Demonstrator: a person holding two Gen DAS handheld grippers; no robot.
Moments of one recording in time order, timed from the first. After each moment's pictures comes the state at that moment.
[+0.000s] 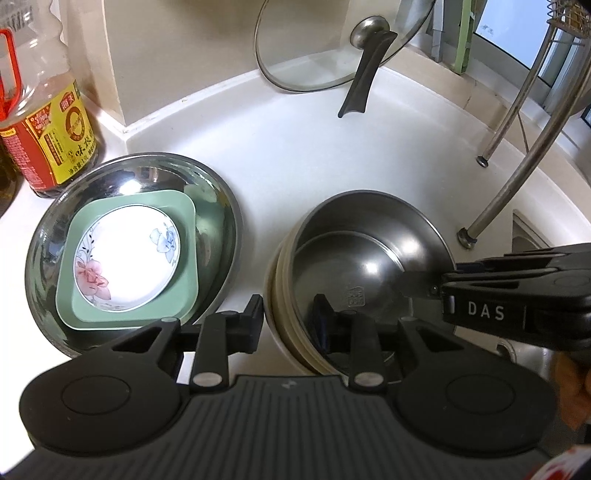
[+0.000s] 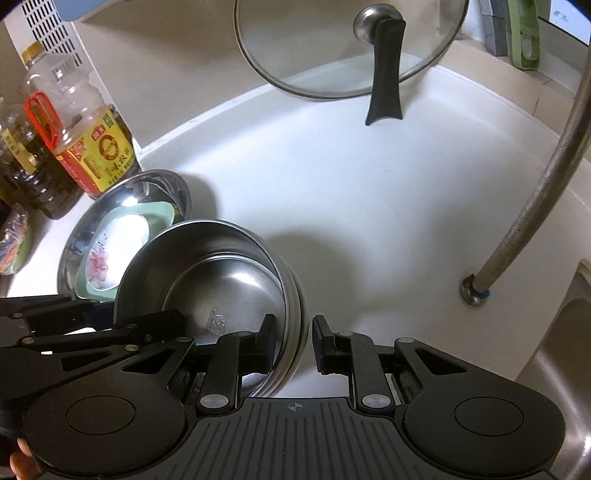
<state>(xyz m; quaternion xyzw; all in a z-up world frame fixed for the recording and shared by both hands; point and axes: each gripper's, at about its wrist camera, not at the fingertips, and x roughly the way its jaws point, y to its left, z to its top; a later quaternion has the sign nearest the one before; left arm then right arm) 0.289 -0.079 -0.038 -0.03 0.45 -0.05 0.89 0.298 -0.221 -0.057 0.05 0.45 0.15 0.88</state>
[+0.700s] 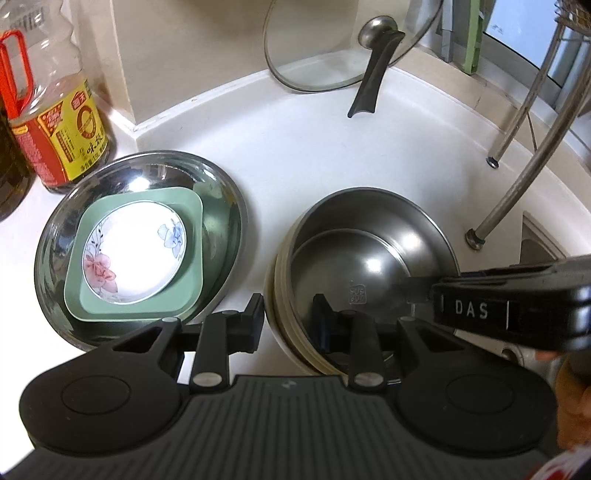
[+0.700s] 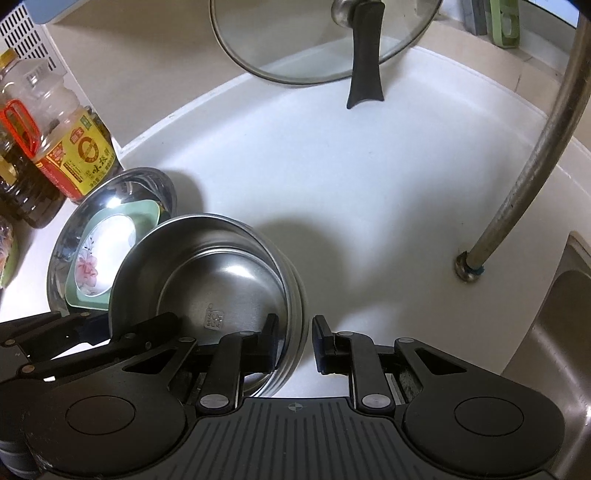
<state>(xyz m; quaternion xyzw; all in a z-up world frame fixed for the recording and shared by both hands) 0.285 -0.083 -0.039 -0.04 0.45 -0.03 0.89 0.299 -0.217 -0.058 0.07 0.48 0.12 0.87</state>
